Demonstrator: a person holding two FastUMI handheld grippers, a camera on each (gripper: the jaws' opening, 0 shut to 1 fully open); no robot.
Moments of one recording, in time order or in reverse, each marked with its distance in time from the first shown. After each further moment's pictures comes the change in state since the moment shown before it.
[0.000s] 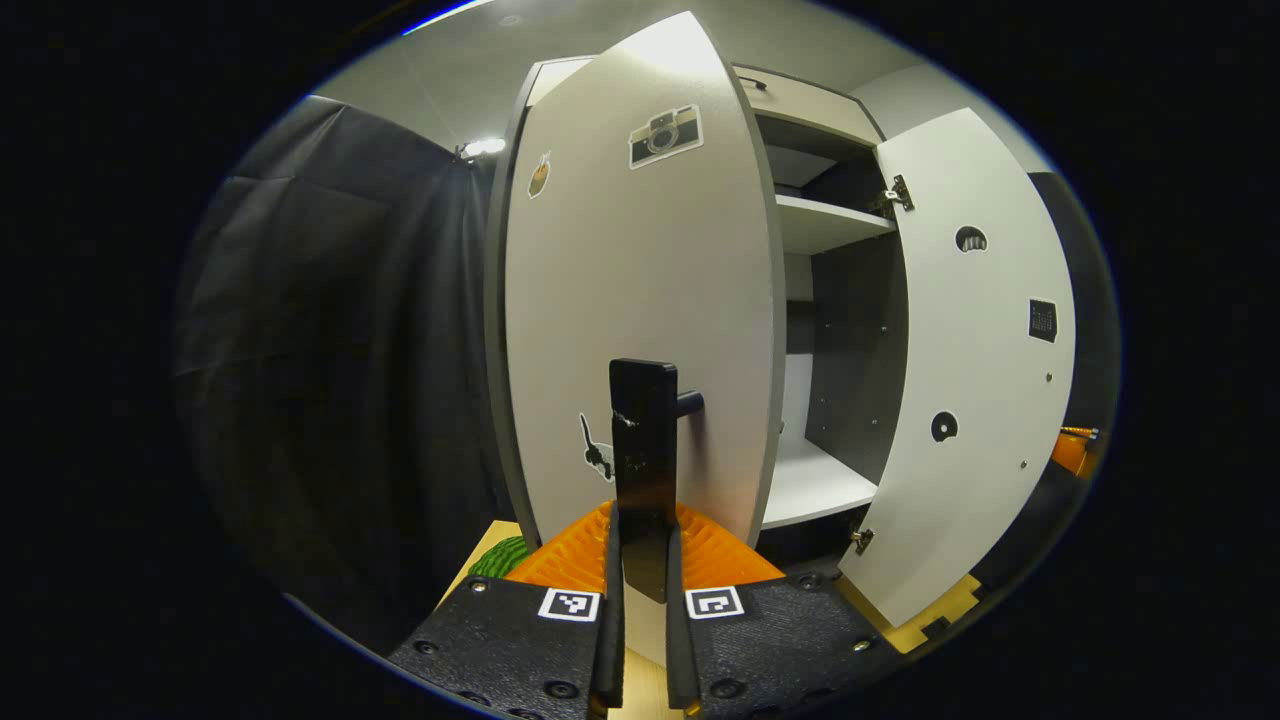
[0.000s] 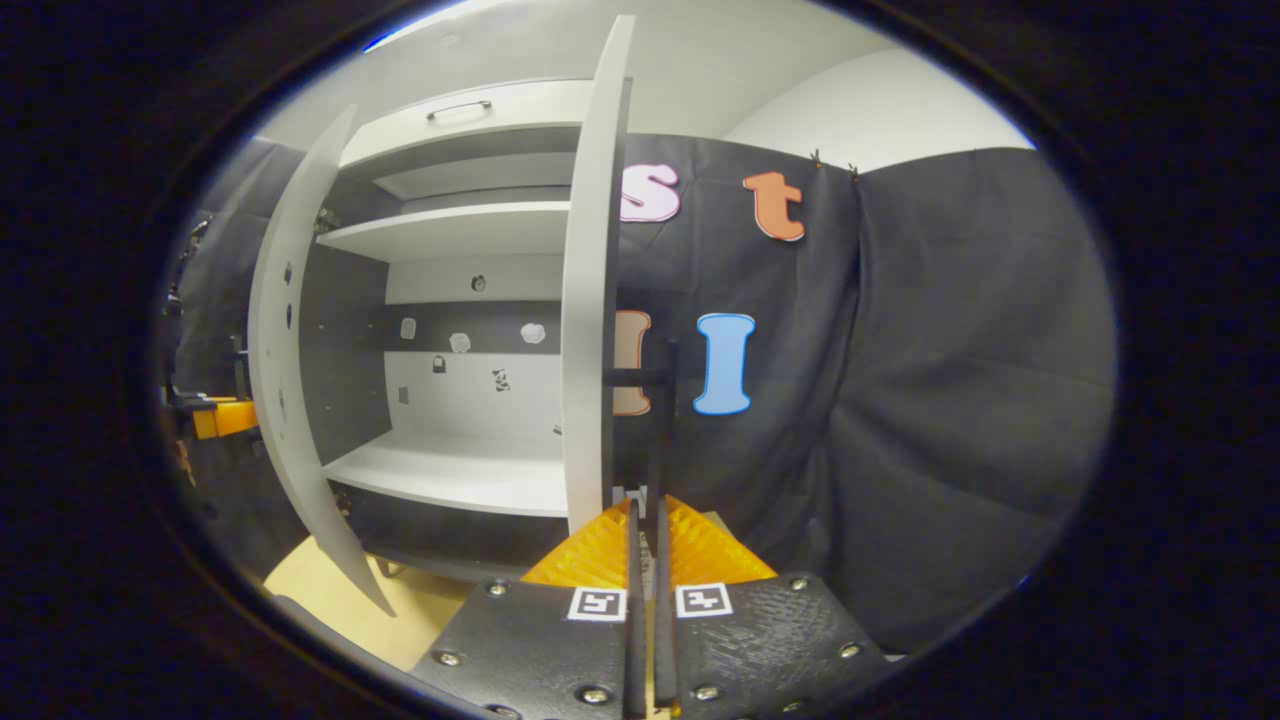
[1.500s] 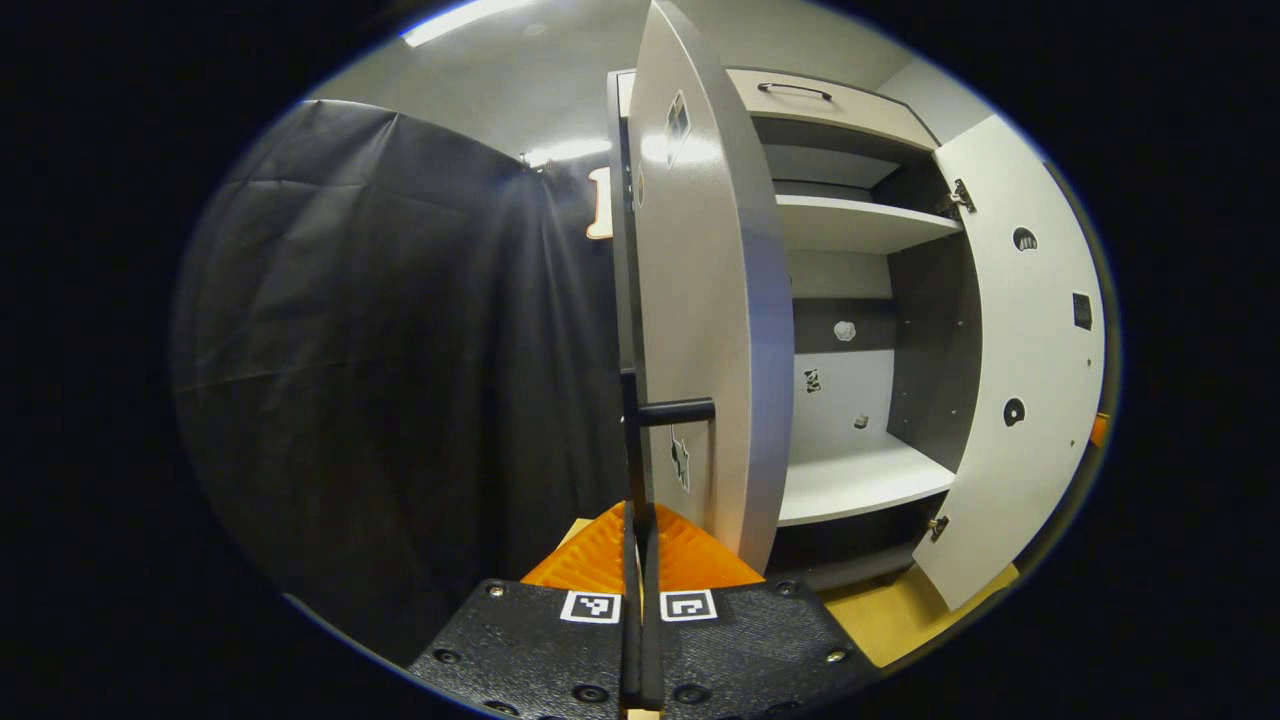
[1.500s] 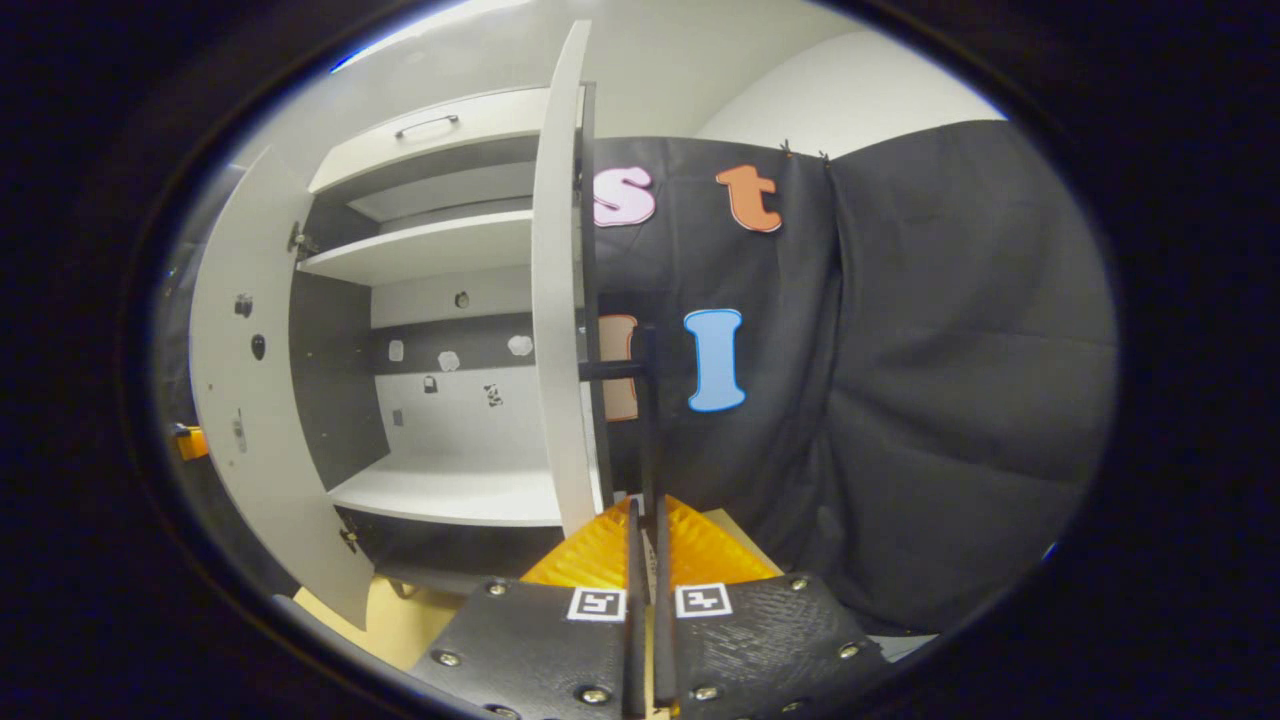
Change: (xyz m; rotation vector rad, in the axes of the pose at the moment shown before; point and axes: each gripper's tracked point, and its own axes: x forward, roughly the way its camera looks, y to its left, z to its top) left arm -0.041 0.100 -0.002 0.040 -0.002 0.216; right arm 0.005 -0.008 -0.004 0.112 -0.004 -0.004
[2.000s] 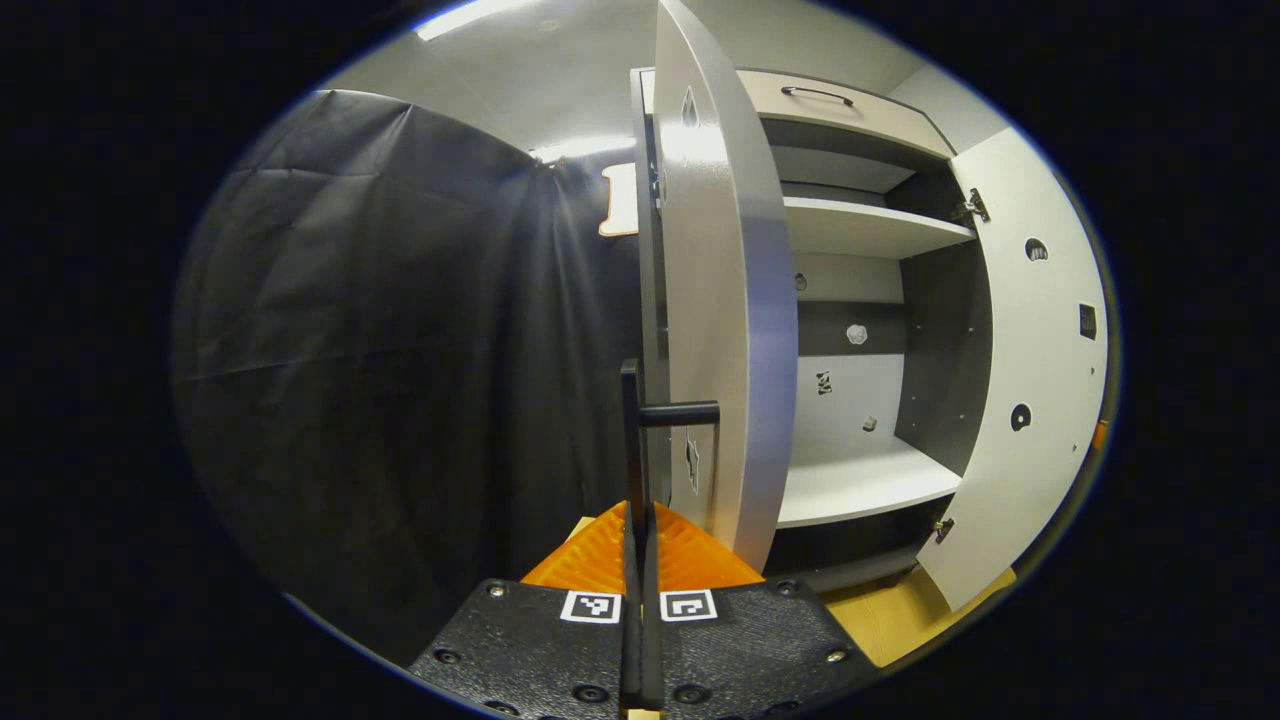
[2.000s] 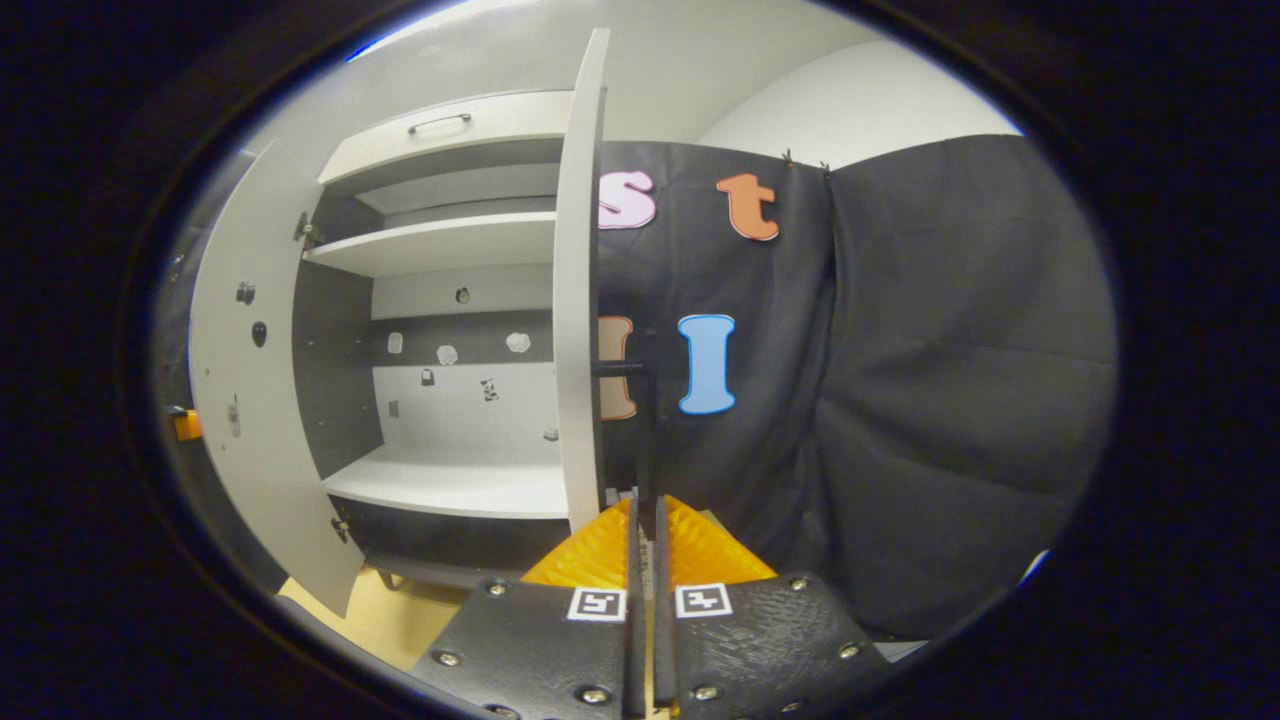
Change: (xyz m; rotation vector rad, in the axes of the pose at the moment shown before) left arm 0.002 0.016 0.000 -0.025 0.004 -0.004; right arm -0.023 -0.002 -0.001 -0.028 -0.009 -0.031
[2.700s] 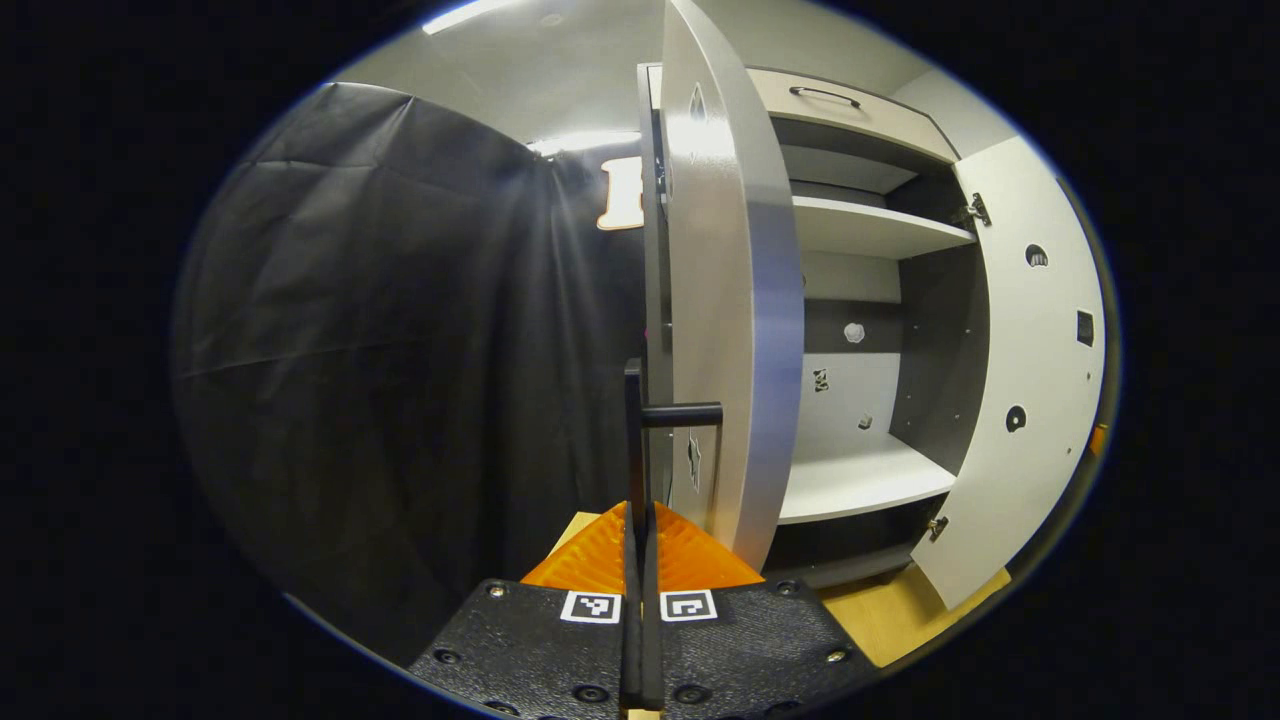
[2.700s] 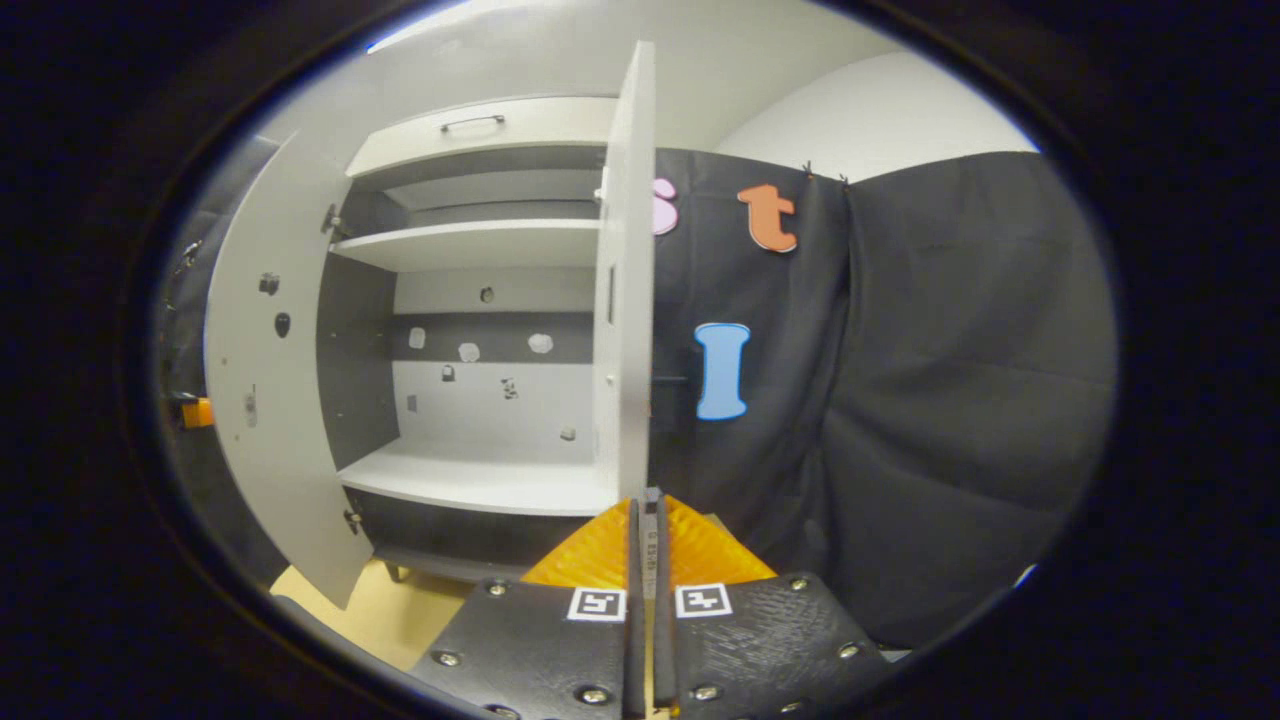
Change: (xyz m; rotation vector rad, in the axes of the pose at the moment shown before) left arm 0.000 0.008 0.000 -0.015 0.022 -0.017; right arm -0.020 0.040 0.013 -0.043 -0.020 0.057
